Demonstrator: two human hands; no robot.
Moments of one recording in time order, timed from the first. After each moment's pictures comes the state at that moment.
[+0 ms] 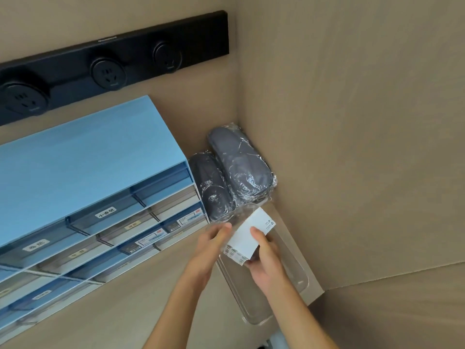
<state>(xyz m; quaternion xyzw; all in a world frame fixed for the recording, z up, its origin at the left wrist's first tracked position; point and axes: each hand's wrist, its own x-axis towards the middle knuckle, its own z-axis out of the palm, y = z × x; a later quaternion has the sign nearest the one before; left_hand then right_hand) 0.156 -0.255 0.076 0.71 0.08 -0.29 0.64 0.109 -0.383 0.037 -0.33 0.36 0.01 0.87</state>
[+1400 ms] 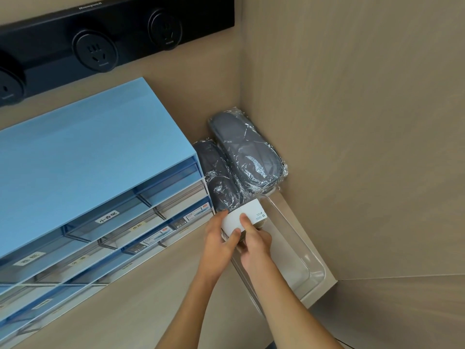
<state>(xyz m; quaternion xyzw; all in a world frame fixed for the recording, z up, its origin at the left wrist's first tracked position) 0.171 -0.243 0.022 0.84 -0.04 -0.16 0.52 0.162 -0.335 0.012 -0.29 0.52 -0.05 0.81</state>
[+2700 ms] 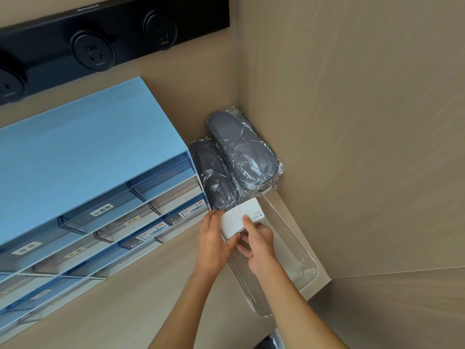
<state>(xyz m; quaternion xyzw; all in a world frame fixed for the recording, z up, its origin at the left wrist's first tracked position) 0.170 -0.247 0.001 0.91 -0.12 -0.04 0.40 0.141 -0.359 0.004 -0.41 0.47 0.02 0.78</state>
